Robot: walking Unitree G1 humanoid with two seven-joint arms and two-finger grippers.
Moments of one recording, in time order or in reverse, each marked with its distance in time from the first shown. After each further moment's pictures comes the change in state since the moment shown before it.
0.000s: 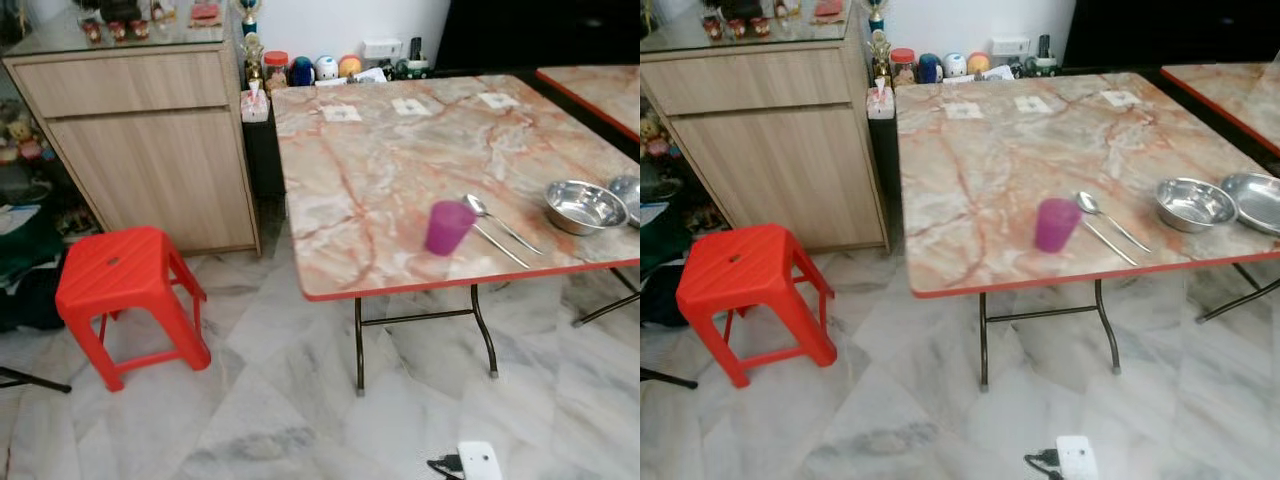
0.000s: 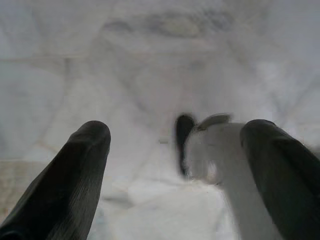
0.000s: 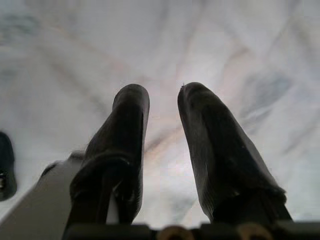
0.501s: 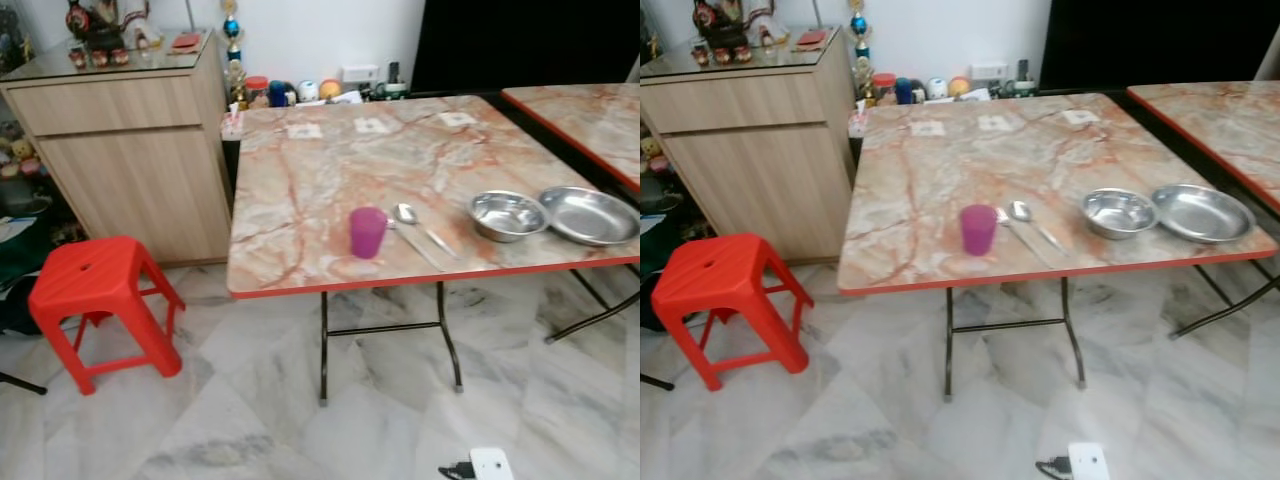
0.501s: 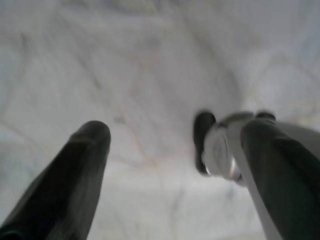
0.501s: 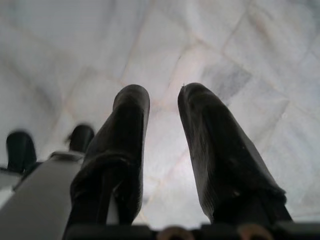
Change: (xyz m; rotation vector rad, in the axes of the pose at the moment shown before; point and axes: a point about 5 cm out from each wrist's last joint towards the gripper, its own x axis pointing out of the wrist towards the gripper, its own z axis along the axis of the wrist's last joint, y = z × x) left arm -0.003 0.009 -0.008 0.003 0.024 0.023; right arm -0.001 0.006 -0.008 0.007 0.022 0.014
